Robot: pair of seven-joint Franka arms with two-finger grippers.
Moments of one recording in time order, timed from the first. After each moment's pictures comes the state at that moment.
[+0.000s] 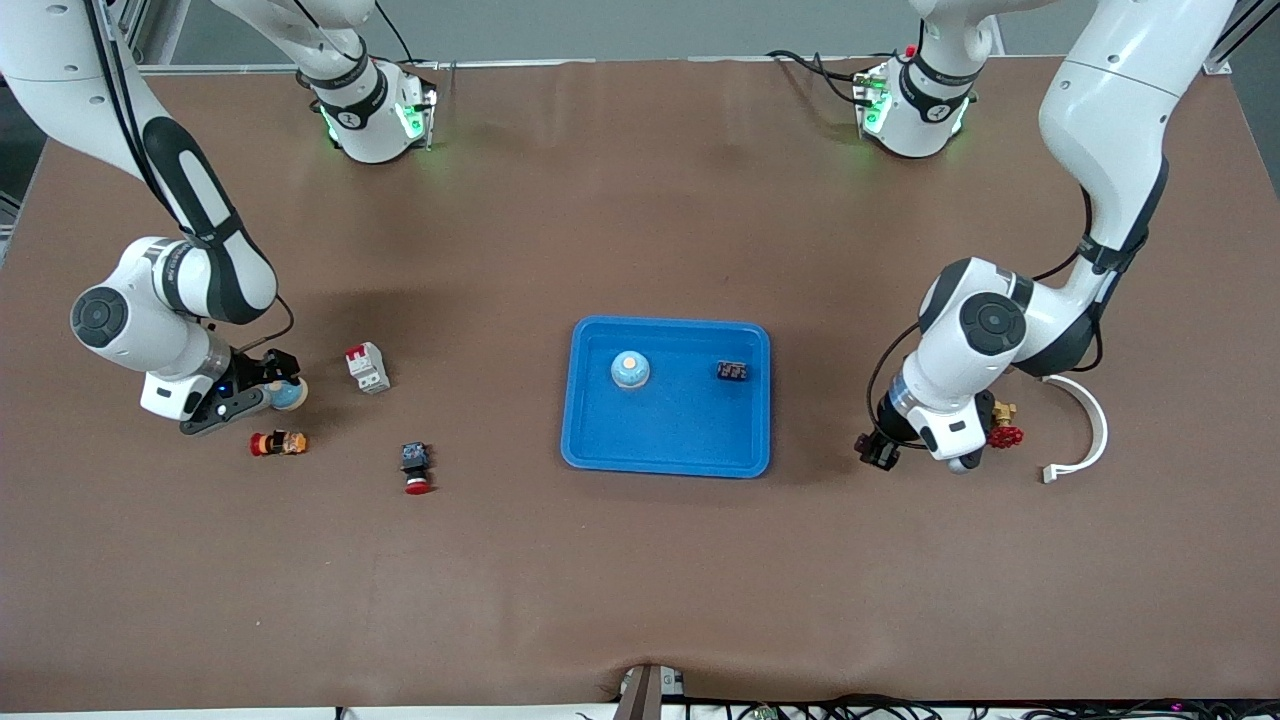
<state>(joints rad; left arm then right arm) 0.15 0.56 -0.46 -1.89 0.37 2.56 -1.68 -0.20 0.44 0.01 -2.17 -0.02 2.58 -0.64</state>
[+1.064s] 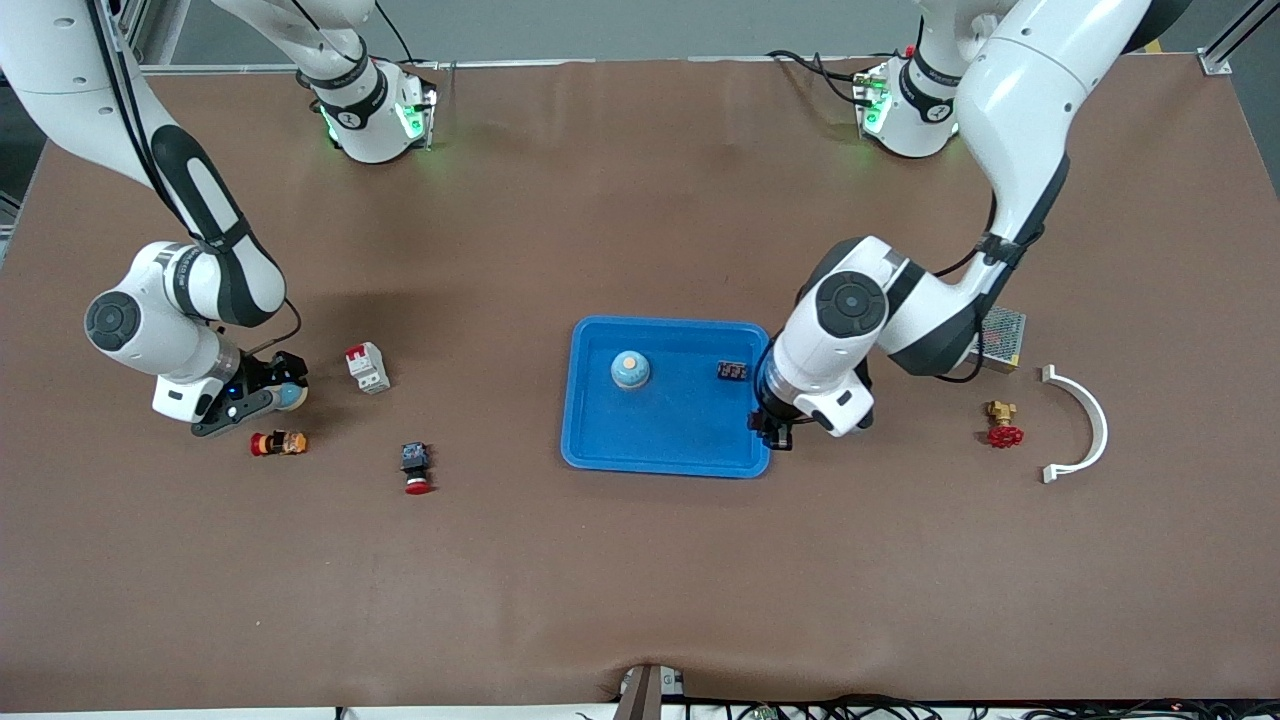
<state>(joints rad) -0.09 0.65 -0.51 -1.65 0.35 2.33 -2.26 -0.20 0.46 0.01 -2.17 -0.02 2.60 -0.64</state>
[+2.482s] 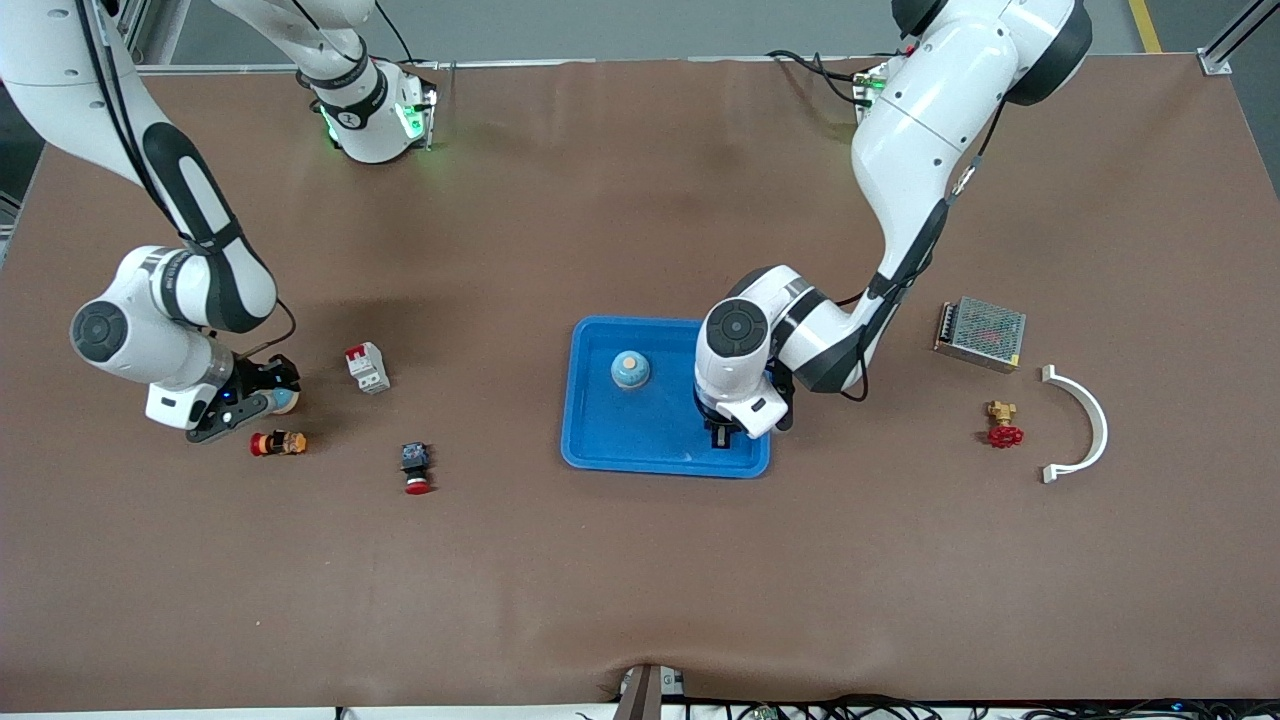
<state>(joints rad) -0.40 0.84 -0.27 -1.50 0.35 2.33 -2.32 -0.19 0.45 0.02 -2.07 -0.02 2.42 -0.64</state>
